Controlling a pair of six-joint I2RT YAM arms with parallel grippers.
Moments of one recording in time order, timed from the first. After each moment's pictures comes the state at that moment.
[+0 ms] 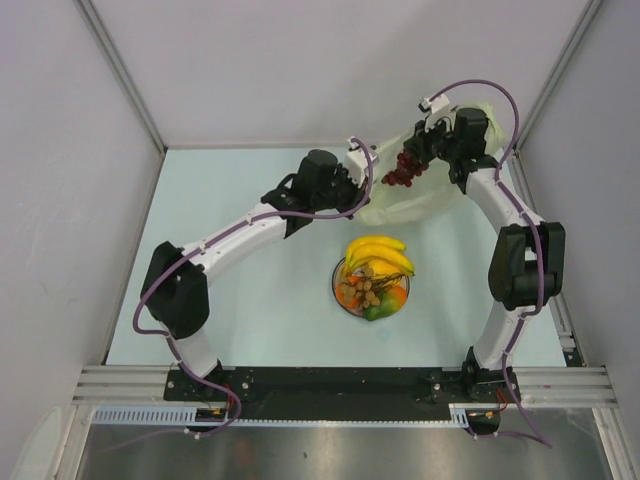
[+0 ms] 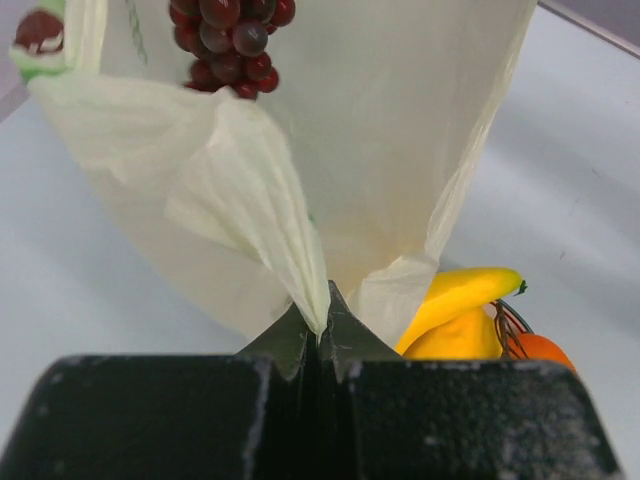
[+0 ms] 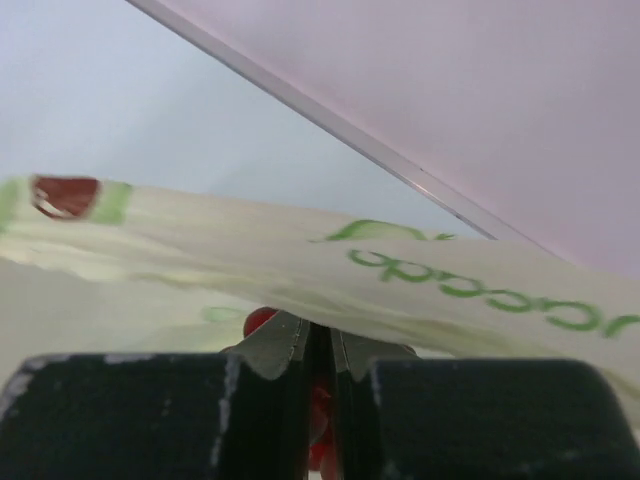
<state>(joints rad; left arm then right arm) -0.71 1.74 1.48 -0.14 0.26 0.05 0.09 1.88 1.56 0.01 -0.53 -0.24</state>
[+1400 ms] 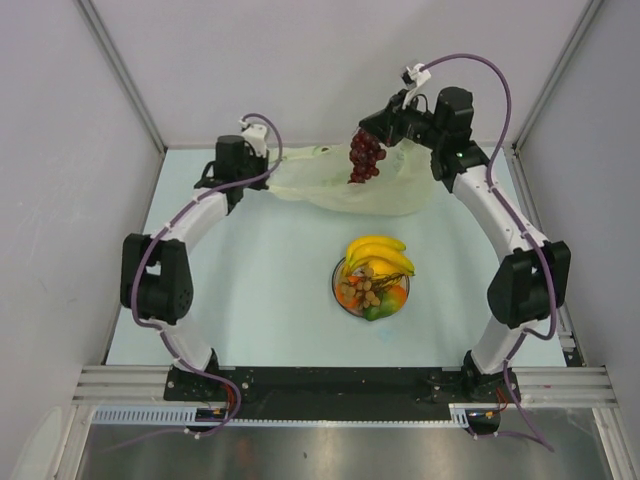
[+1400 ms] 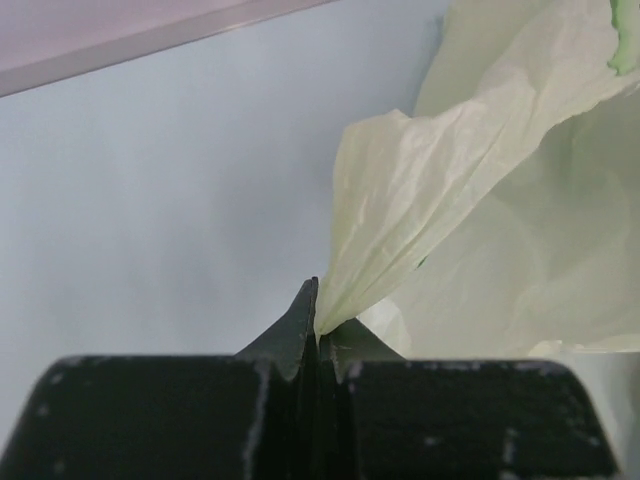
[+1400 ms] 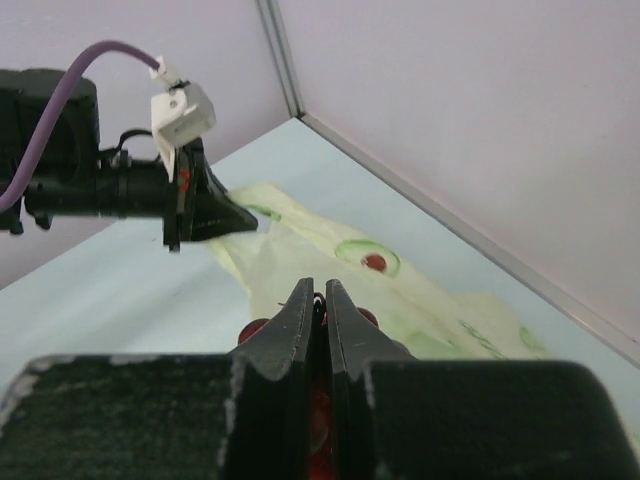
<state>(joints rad) -0.22 1.77 1.35 -0.09 0.13 0.04 0.28 1.76 1.68 0.07 -0.67 0.16</state>
